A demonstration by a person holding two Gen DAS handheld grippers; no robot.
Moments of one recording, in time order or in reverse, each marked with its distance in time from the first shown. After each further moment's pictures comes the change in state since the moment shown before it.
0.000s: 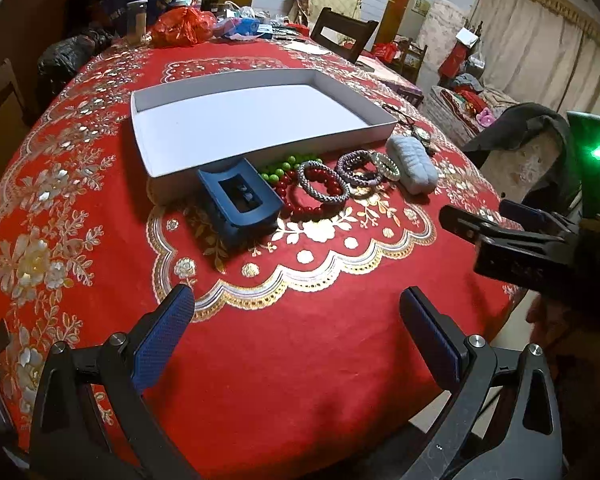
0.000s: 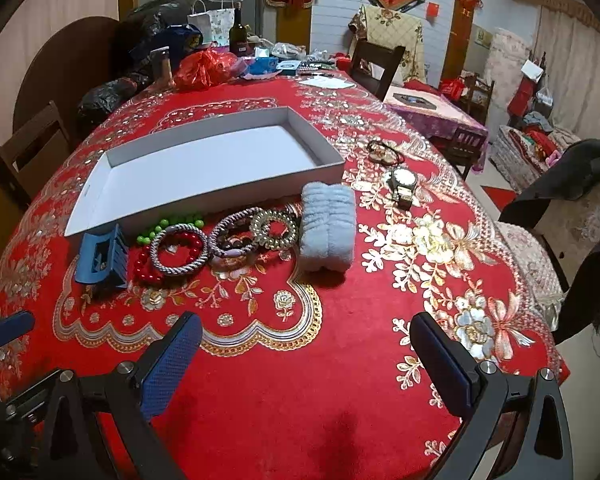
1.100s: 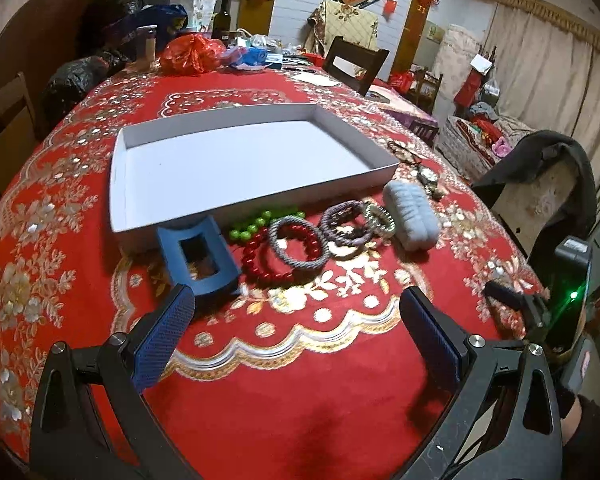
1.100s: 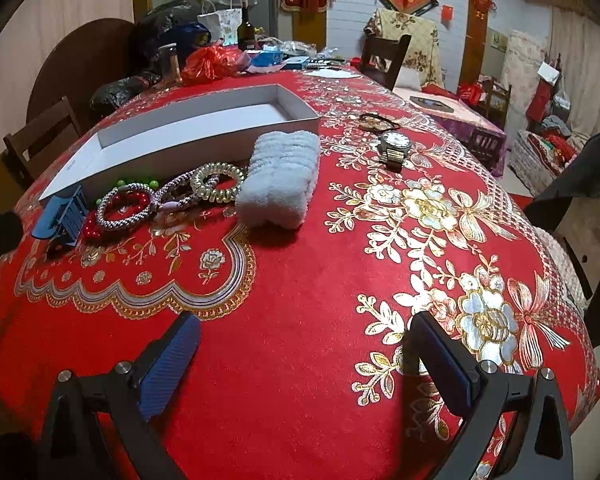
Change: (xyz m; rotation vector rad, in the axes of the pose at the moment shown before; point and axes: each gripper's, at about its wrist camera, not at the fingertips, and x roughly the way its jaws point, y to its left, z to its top) left arm 0.028 -0.034 0.031 -0.039 -0.115 0.069; right arm 0.045 -0.050 -0.040 -0.026 -0.055 0.070
